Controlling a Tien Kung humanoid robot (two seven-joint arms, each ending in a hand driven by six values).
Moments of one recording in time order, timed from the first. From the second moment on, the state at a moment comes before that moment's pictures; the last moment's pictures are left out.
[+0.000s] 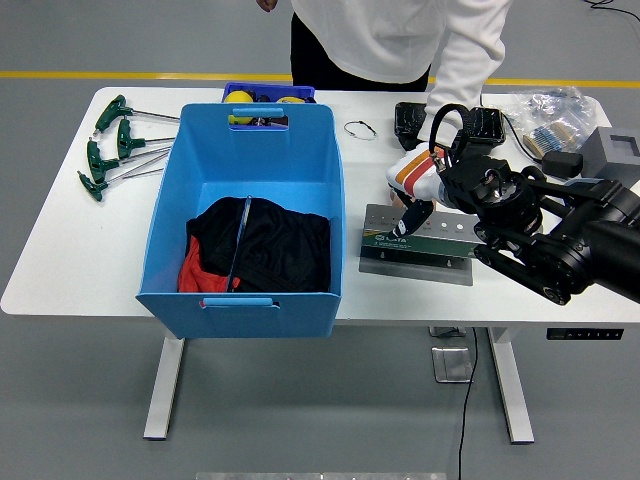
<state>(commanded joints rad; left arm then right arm) -0.04 0.13 -0.37 -0.18 0.05 0.44 0.04 1.13 -0.15 0.09 0.80 -1.98 0.07 -0.13</state>
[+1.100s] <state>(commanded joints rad) -0.03 0.13 -0.41 -0.18 0.10 0.44 0.05 1.18 -0.23 0.21 0.90 -1.93 0.05 -0.13</state>
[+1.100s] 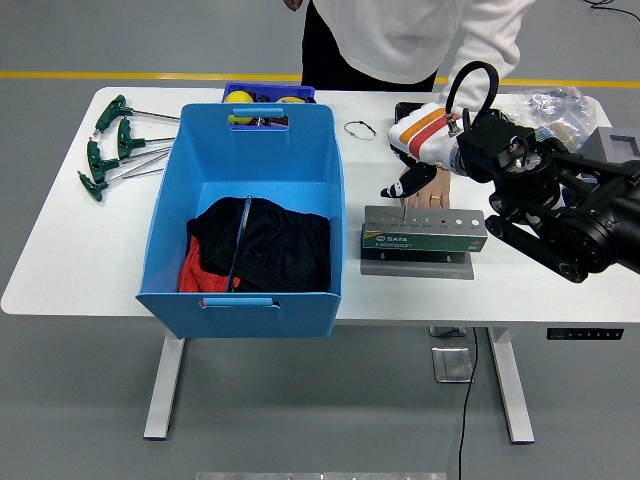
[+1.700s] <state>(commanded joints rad) -0.03 0.13 -0.44 -0.18 0.12 0.44 0.05 1.22 -0.32 0.42 1.14 -1.90 0.13 -0.16</state>
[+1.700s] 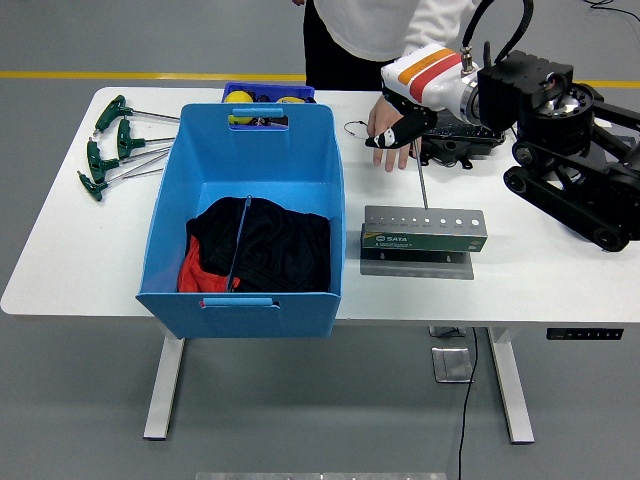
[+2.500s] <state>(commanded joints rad) -0.03 0.13 -0.40 -0.18 0.09 0.44 0.05 1.19 -0.08 0.46 1.19 -1.84 -0.08 -0.10</state>
